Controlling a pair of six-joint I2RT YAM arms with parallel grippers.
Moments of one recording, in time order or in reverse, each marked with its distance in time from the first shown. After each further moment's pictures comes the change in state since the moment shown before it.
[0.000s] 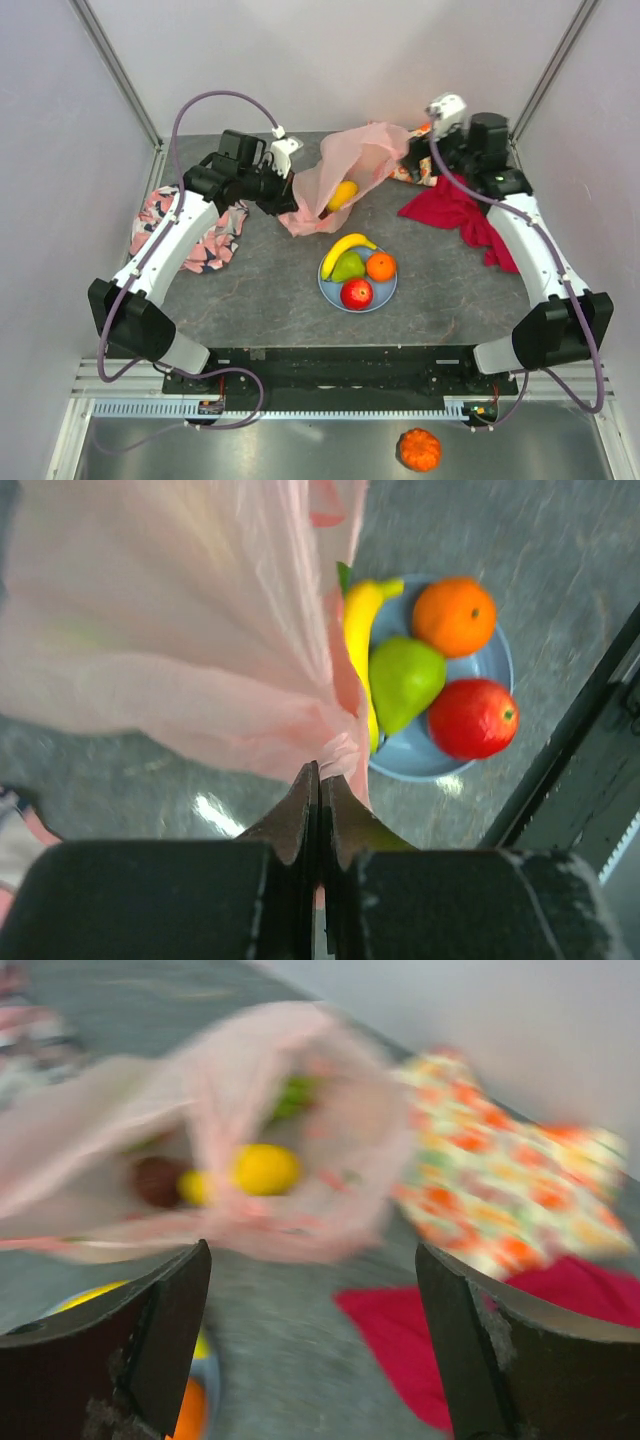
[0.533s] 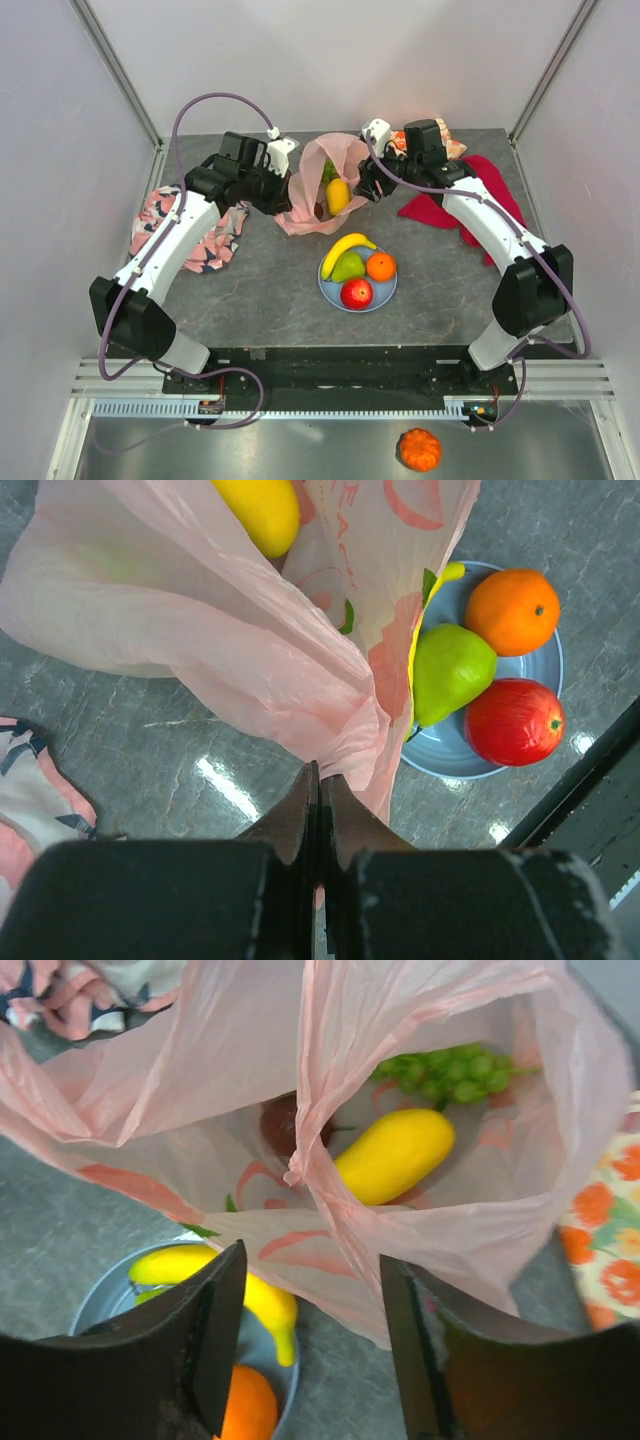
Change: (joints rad) left arm 0.001 0.010 -0.047 -0.002 -0.136 -0.065; right arm 0.274 0.235 0.107 -0.123 -0.226 -0.121
